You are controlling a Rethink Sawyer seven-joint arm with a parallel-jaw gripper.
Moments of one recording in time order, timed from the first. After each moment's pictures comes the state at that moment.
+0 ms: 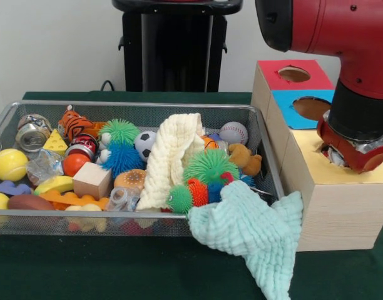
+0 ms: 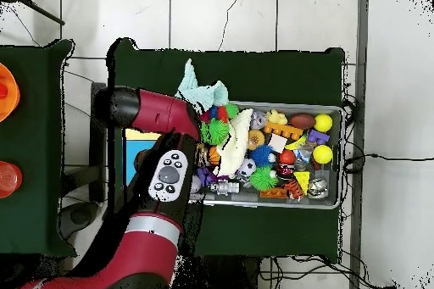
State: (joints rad) arm 0.24 -0.22 -0.34 1.15 0.50 0.78 2.74
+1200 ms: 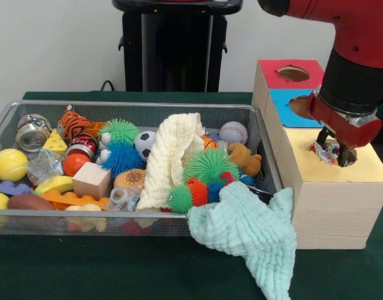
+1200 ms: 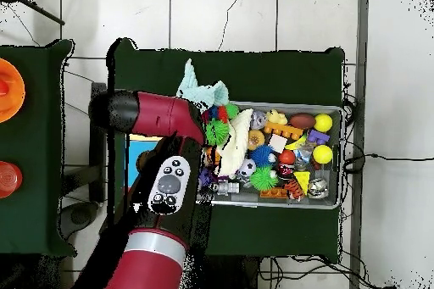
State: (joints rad) arm 0.23 -0.32 -0.33 1.20 0.37 0.79 2.74
